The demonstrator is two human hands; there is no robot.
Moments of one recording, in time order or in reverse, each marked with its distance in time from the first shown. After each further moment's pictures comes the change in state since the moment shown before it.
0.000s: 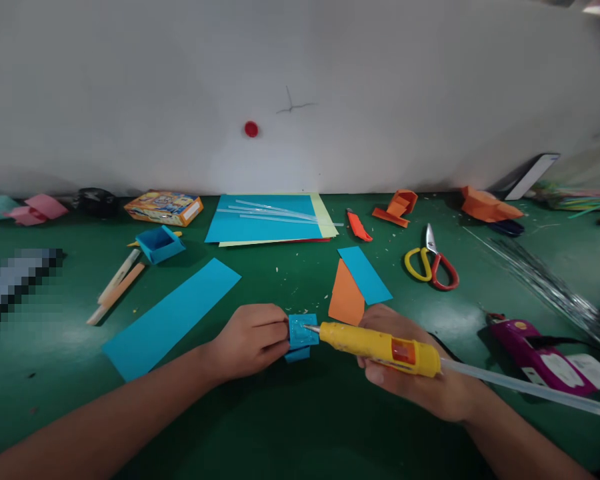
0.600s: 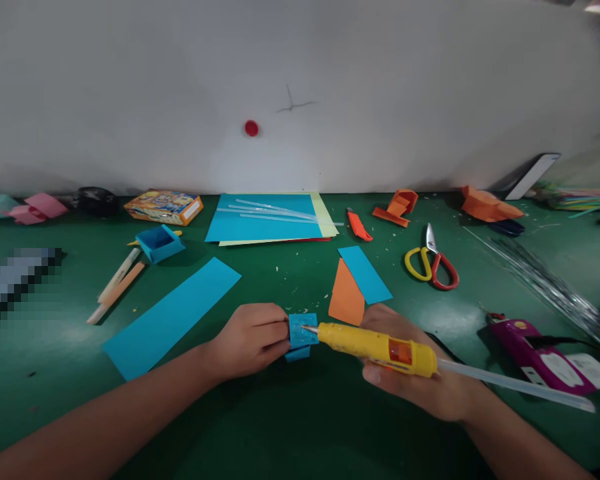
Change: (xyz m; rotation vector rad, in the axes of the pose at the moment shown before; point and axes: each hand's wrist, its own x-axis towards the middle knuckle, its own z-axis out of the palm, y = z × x) left_hand 0.001 0.001 -0.001 0.012 0.018 0.013; right_hand 0.001 -0.001 0.000 -0.032 -0.006 -0.021
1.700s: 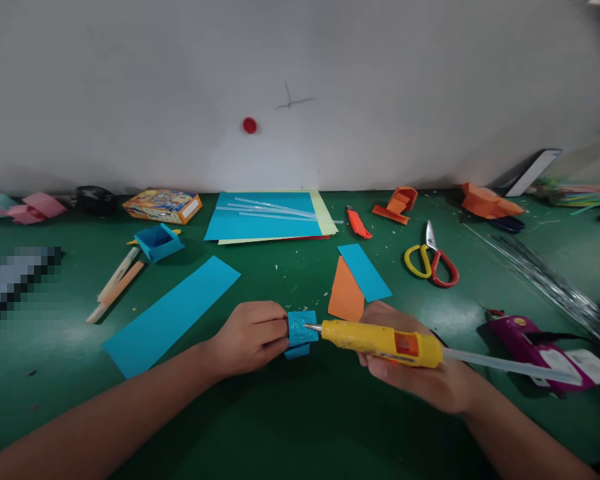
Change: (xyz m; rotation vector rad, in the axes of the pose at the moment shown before) left_hand -0.002 -0.001 0.001 -0.020 -0.024 -0.022; right_hand -0.003 0.004 -0.004 0.029 -0.013 -0.003
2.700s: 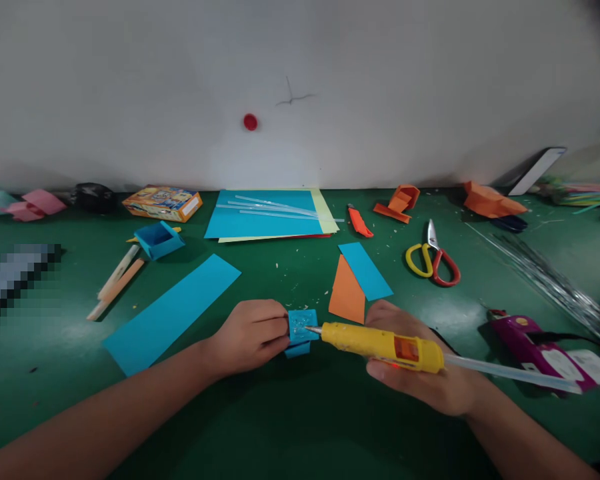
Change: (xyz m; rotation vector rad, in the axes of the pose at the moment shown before) left_hand 0.002 0.002 -0.001 0.005 0.004 0.001; right_hand 0.000 -0.001 -0.001 -0.064 -0.003 -0.020
